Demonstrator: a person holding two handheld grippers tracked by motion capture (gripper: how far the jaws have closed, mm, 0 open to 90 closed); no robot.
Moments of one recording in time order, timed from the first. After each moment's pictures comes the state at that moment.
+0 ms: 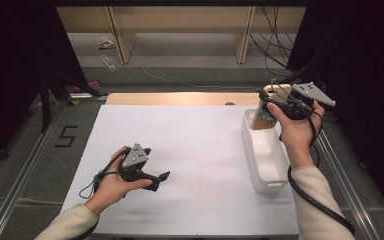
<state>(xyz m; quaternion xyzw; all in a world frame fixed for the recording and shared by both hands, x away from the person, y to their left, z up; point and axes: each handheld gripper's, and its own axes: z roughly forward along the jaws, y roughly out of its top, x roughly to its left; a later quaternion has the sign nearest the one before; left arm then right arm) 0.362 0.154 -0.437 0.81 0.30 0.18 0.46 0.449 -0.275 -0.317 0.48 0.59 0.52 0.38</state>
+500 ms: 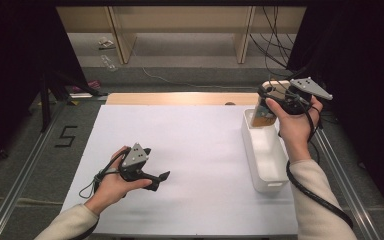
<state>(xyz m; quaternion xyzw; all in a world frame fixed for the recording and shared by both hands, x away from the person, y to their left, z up) 0.362 0.154 -0.437 0.81 0.30 0.18 0.47 0.462 -0.273 -0.313 0.48 0.60 0.51 0.38</state>
